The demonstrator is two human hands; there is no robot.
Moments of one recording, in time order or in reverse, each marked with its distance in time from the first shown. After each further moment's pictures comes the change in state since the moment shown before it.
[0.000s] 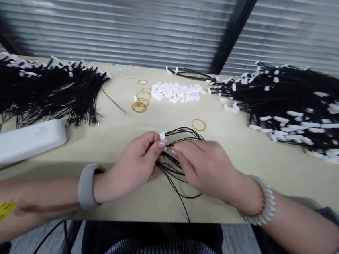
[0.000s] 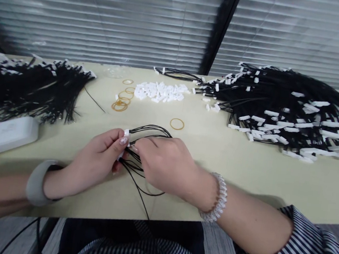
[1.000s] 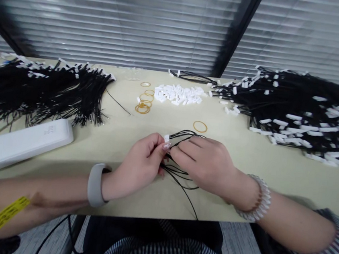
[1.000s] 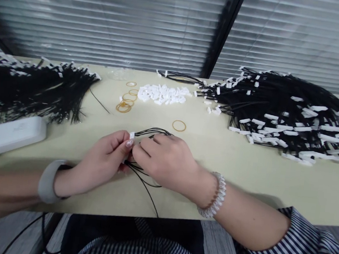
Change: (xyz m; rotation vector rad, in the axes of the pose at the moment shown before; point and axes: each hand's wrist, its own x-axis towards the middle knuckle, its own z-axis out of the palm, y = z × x) left_hand -0.003 -0.002 0.000 0.019 -0.012 0.060; right_hand 0.003 0.003 0.001 -0.299 0.071 -0.294
